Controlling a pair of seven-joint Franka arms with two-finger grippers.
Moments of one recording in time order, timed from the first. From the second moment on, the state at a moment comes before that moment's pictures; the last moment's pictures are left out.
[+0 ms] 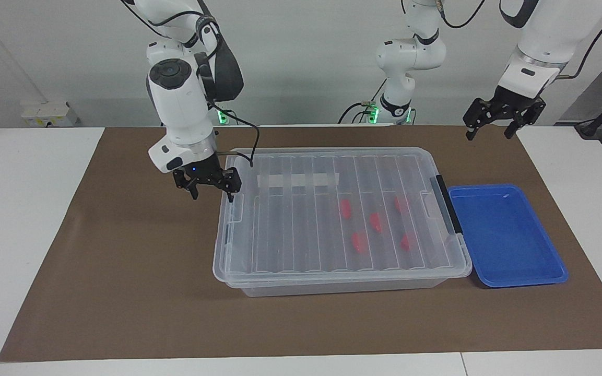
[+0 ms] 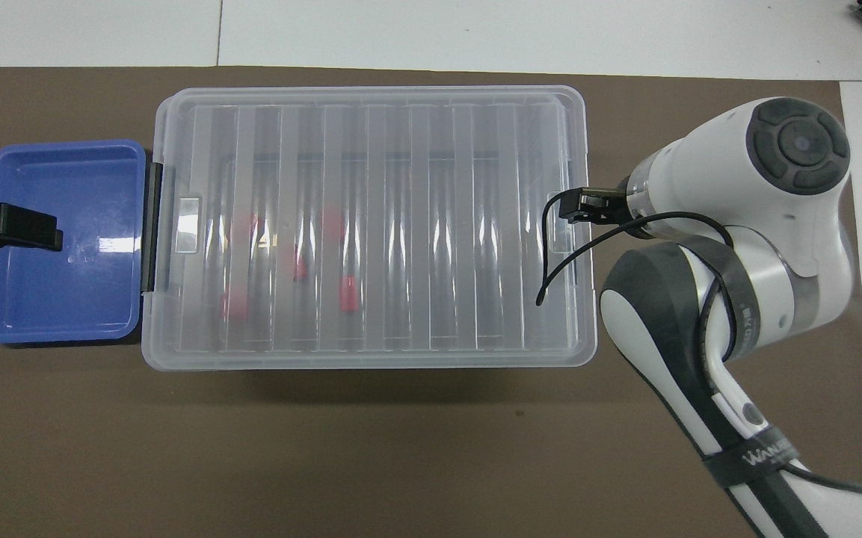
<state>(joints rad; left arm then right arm) -0.03 -0.05 -0.03 -1.60 0.01 1.59 -0.02 0.21 0.16 0.06 -1.76 -0.02 2.02 0.43</state>
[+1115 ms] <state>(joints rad) -0.03 -0.05 -0.03 -1.60 0.01 1.59 -0.02 0.10 0.15 0.05 -1.81 -0.02 2.03 0.18</state>
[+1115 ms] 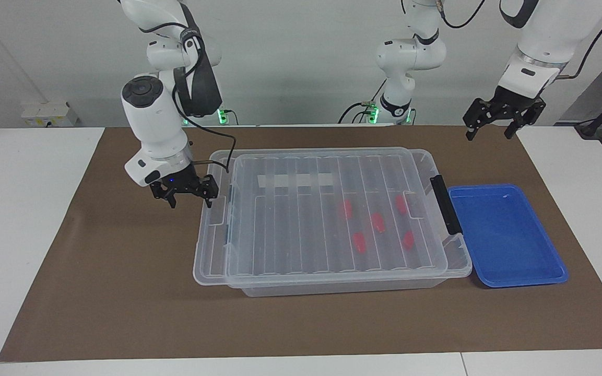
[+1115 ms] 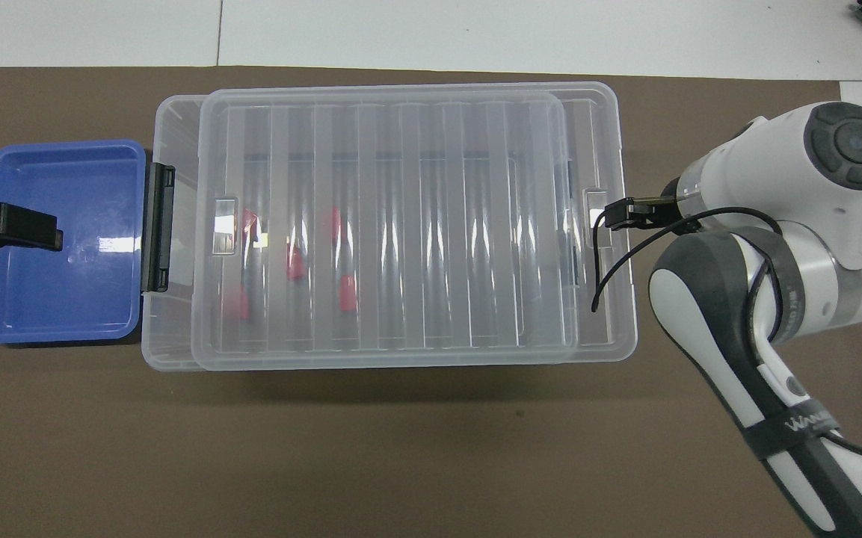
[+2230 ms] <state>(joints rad) -0.03 -0.05 -0.03 -1.60 0.01 1.59 -0.02 -0.06 0.15 0.05 -1.82 -0.03 2.03 -0.30</state>
